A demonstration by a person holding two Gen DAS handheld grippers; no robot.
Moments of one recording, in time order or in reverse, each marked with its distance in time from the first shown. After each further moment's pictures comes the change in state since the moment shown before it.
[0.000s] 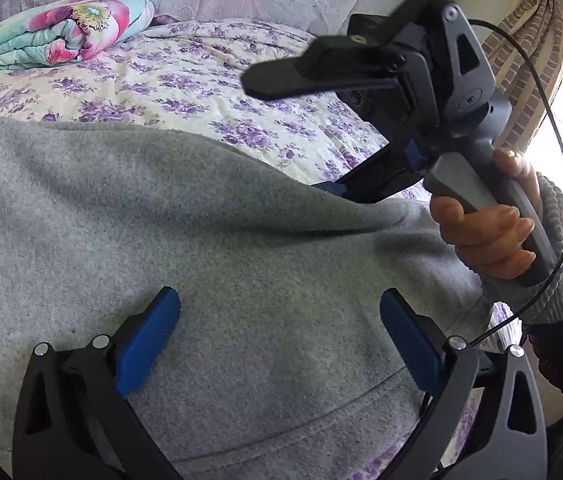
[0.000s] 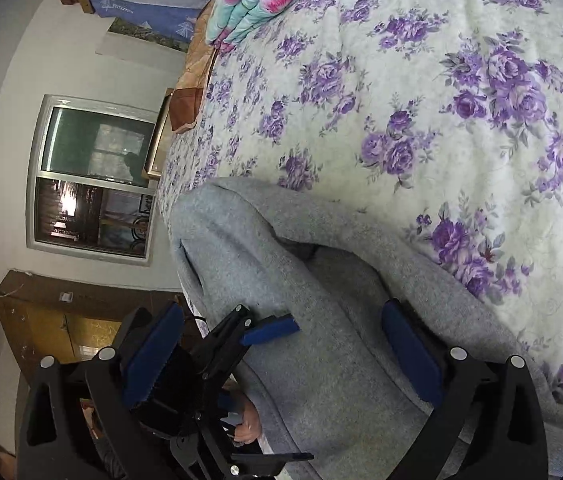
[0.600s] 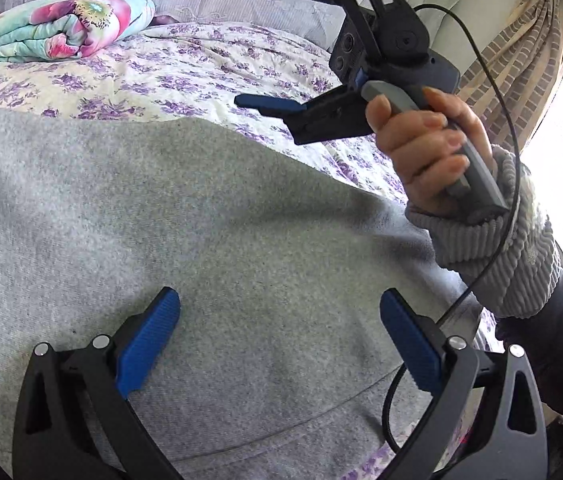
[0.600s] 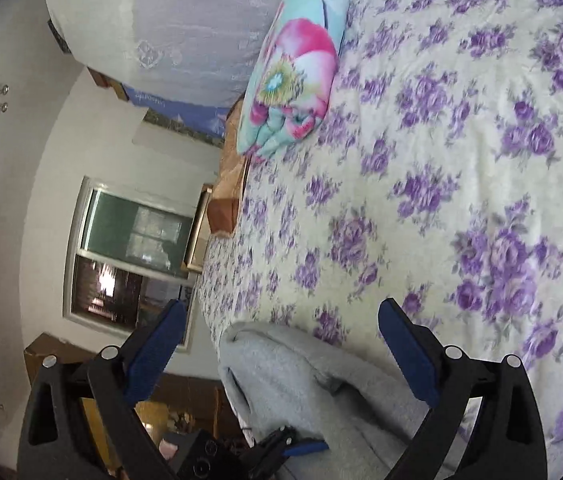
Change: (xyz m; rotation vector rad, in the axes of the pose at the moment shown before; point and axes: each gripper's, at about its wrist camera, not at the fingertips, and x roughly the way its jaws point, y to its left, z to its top) left arm -0.005 0.005 -0.002 -0.027 -0.018 -0.045; right arm -0.034 0.005 0.051 -0.037 -0.237 0.110
